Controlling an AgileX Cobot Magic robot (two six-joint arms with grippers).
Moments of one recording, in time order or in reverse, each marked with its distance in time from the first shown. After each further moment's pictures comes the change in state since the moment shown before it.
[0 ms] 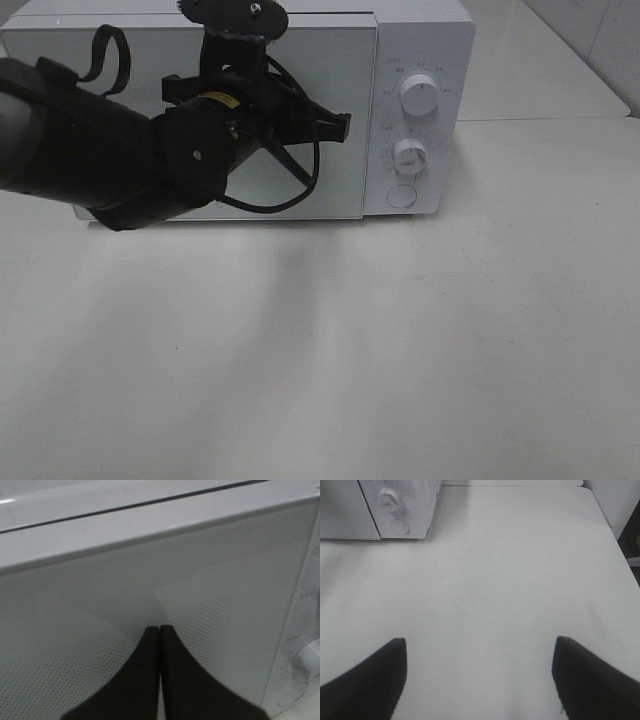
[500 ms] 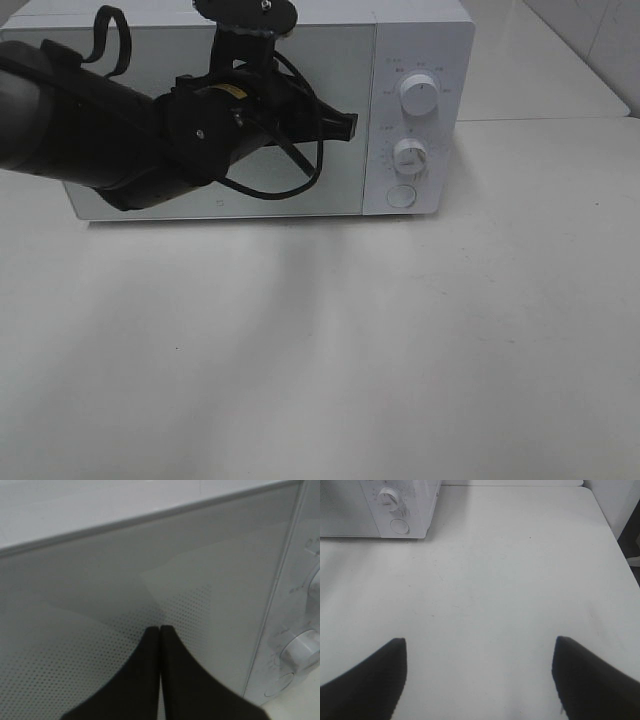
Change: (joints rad) left arm 0.026 0.016 -0.053 0.012 0.113 0.003; right arm 0.000 0.000 0.000 0.000 0.000 0.000
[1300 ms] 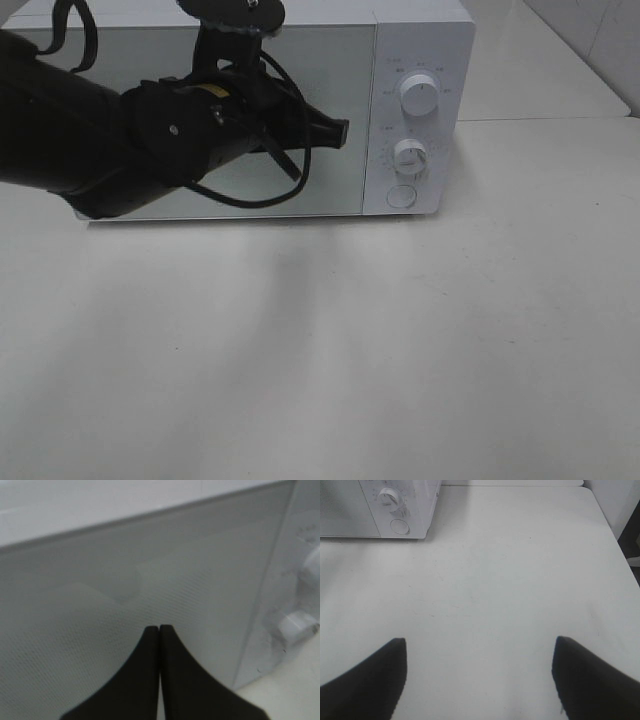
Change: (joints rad) left arm -0.036 -0.087 0.082 -0.067 0.029 0.064; right arm 0.000 0.000 0.000 0.000 0.000 0.000
